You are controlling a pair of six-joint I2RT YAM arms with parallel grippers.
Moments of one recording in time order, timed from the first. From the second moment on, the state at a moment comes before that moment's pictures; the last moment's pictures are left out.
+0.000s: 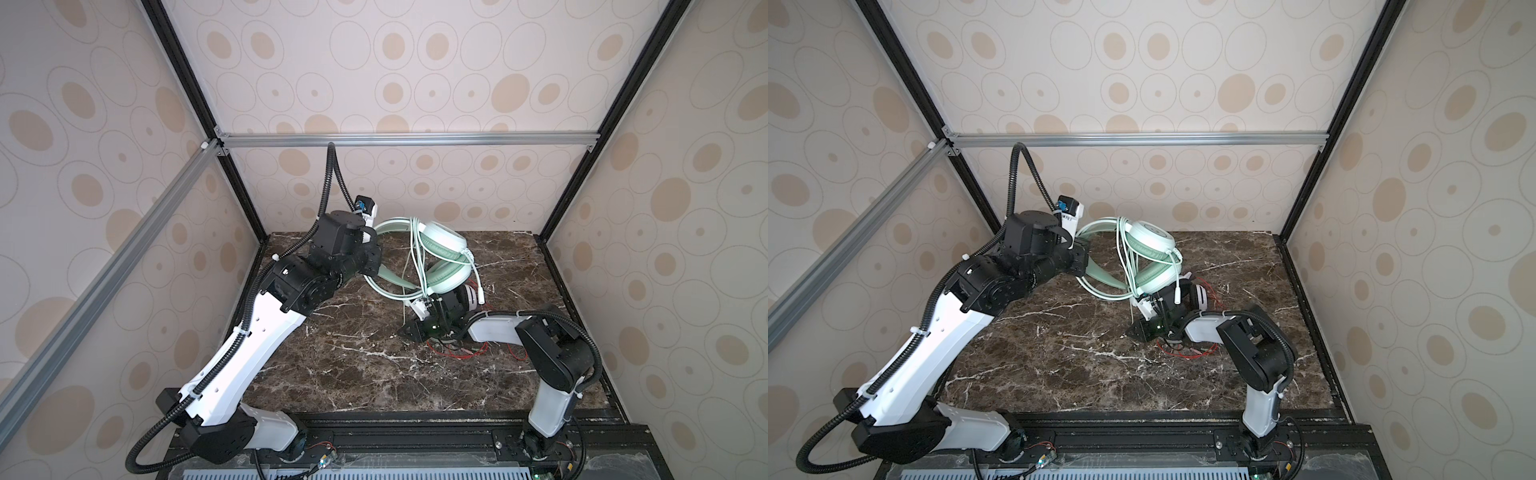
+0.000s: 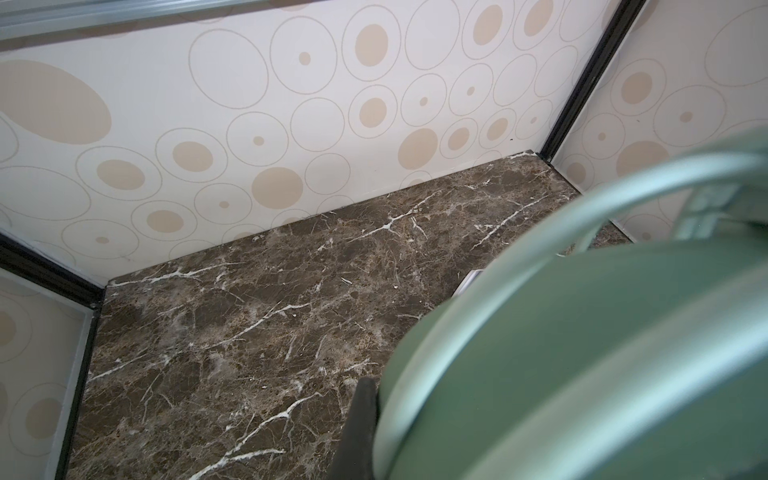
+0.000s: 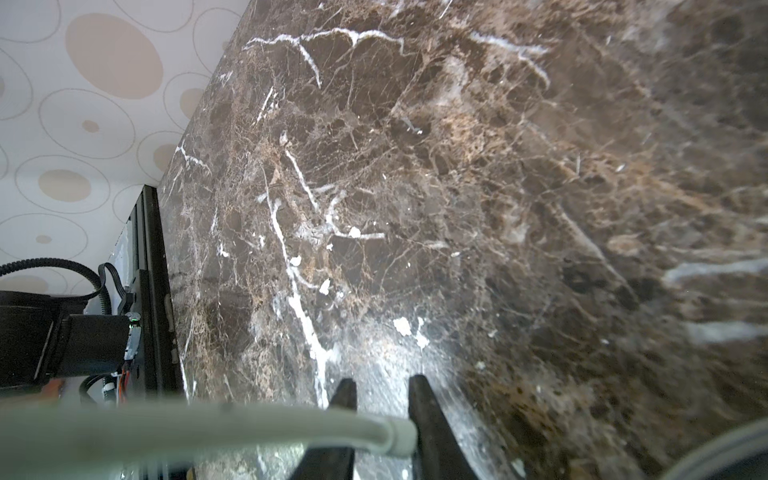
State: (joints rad) left arm -0.68 1.37 1.77 -0.88 -0.29 -0.16; right arm 0.62 1.81 0.88 0.14 -0.59 0.27
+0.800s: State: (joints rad) left arm -0.35 1.44 1.77 -0.88 -0.20 -0.20; right arm 0.82 1.39 0.69 -0.15 -0.30 0.16
